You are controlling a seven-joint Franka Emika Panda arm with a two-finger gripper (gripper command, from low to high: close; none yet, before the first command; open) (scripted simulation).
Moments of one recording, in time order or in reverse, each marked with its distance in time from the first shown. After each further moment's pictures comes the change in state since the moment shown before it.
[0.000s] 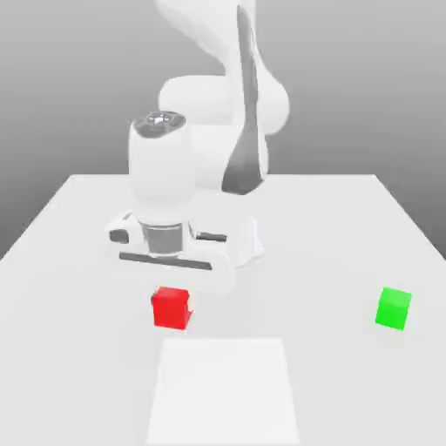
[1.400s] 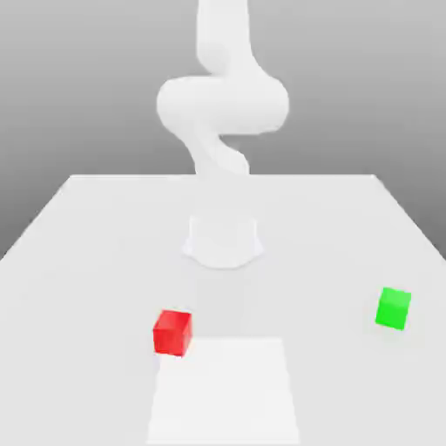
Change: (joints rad) arm 0.148 -0.619 0.003 0.575 -0.015 -0.471 0.050
